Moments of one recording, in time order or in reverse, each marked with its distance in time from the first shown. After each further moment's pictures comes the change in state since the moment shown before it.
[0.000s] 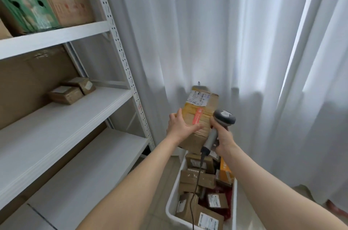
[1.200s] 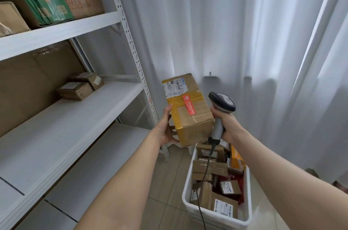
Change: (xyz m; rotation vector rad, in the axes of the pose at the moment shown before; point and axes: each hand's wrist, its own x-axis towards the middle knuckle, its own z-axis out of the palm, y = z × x) left_hand -0.013 -0.093 -0.097 -1.017 -0.396 -0.500; right_hand -0.022 0.032 0.066 -0.139 -0.149 0.000
